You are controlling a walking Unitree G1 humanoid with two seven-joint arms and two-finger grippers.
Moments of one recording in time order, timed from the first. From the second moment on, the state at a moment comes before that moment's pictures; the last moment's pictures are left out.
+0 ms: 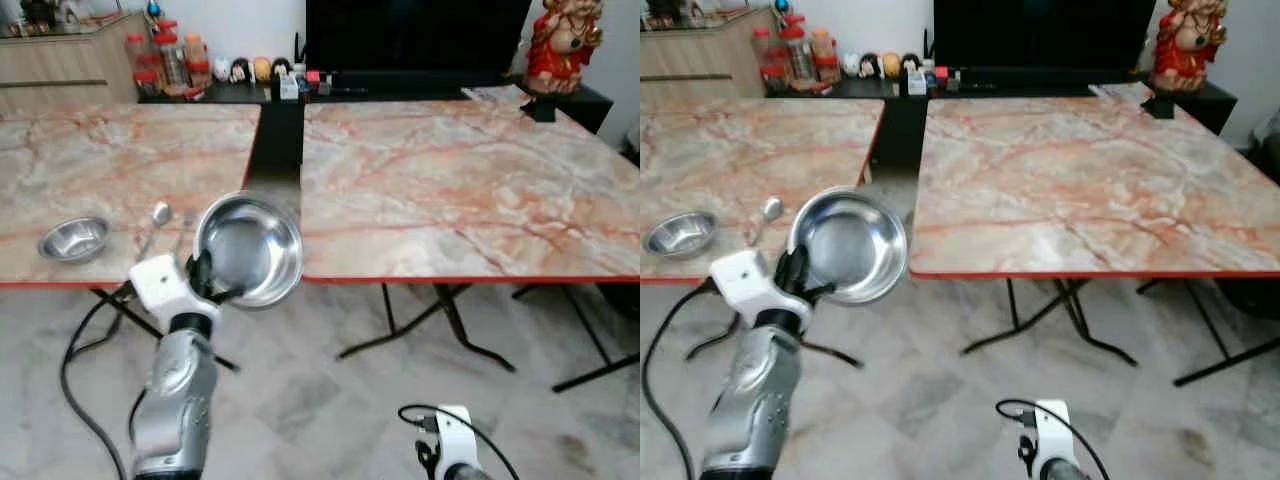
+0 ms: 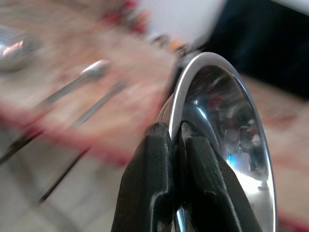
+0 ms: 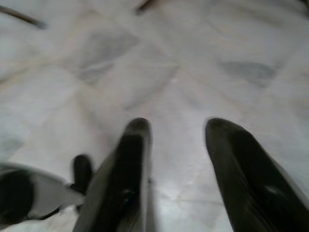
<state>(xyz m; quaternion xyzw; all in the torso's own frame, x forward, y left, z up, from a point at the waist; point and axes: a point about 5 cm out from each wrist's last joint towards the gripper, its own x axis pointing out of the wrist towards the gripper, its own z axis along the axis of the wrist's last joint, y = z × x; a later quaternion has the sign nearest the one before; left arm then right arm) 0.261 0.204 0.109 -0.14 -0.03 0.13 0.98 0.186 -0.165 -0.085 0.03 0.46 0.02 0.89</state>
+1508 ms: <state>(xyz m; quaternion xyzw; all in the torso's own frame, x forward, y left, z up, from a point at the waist) 0.173 0.250 -0.068 -0.27 0.27 0.31 0.87 0.189 -0.172 -0.082 0.03 0.45 0.01 0.89</state>
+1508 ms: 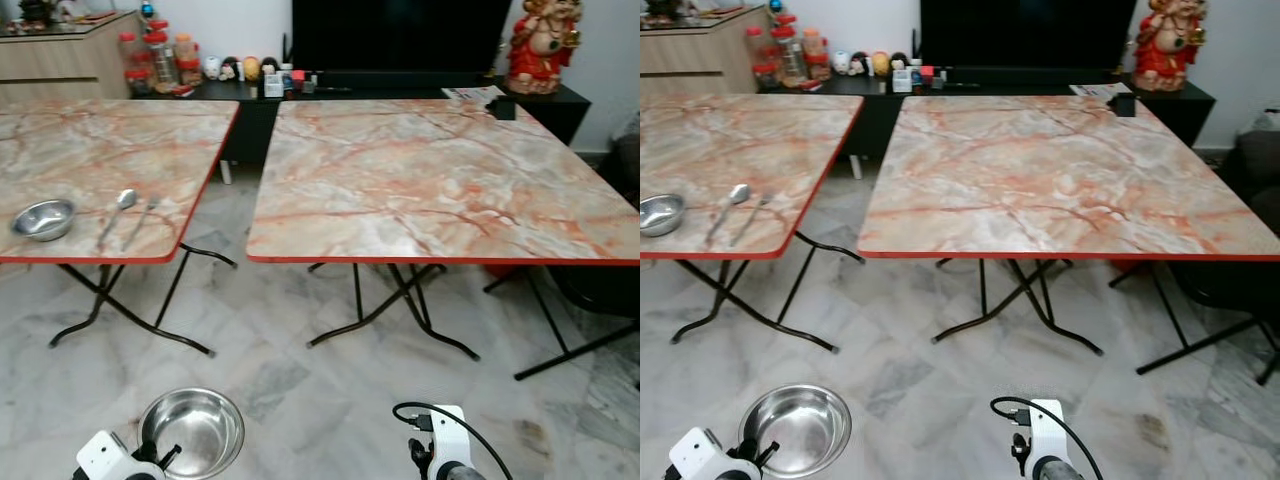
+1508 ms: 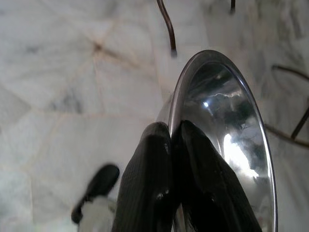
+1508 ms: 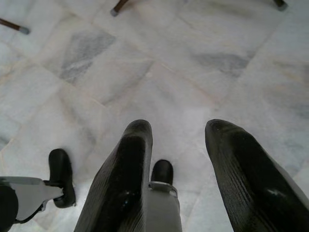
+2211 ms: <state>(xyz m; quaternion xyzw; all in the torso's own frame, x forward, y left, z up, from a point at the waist) 0.155 0.249 -0.077 -0.24 0.30 0.31 0.87 0.192 -0.178 -0.080 0.03 0.44 0.00 0.90</state>
